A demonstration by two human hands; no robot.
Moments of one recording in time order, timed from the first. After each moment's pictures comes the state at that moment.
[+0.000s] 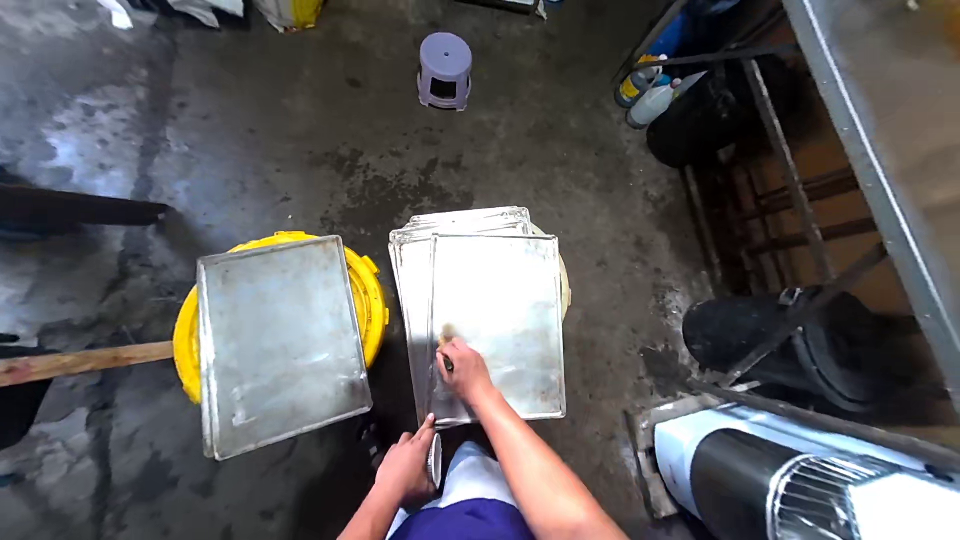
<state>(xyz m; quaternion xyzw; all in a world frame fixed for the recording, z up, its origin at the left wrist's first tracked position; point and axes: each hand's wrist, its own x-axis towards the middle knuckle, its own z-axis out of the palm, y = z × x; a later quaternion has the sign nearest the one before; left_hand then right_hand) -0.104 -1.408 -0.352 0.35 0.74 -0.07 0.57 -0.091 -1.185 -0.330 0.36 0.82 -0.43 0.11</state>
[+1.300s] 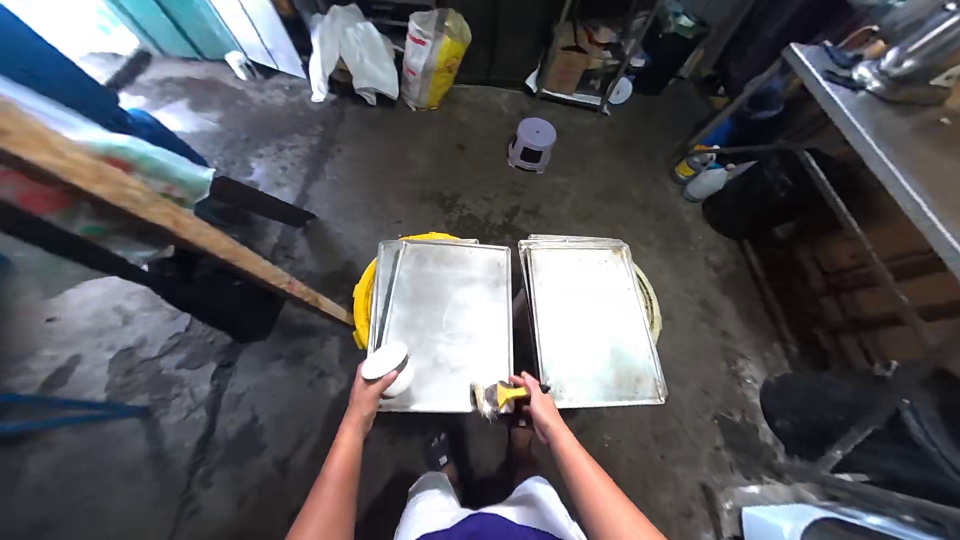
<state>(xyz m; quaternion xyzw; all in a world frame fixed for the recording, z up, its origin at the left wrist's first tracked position) -0.304 -1.707 -0.341 -0.05 0.72 0.65 0.24 -0.090 -1.421 -0.311 0.50 0.53 -0.69 0.05</state>
